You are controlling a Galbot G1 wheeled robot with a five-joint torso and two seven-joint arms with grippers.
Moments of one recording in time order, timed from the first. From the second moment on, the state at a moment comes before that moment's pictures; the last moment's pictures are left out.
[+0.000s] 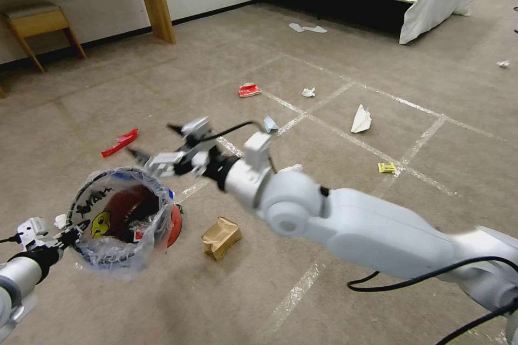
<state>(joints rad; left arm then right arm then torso) 1.54 -1.12 -1.13 -2.07 -1.24 0.74 -0.26 -0.21 1.00 -0.49 2.08 1.17 -0.13 0.26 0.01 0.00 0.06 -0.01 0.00</state>
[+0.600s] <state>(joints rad) 1.55 -1.13 -1.14 -2.08 -1.23 0.74 -0.26 -0.62 0.92 -0.07 2.01 1.40 -0.26 0.55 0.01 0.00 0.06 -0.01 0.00</state>
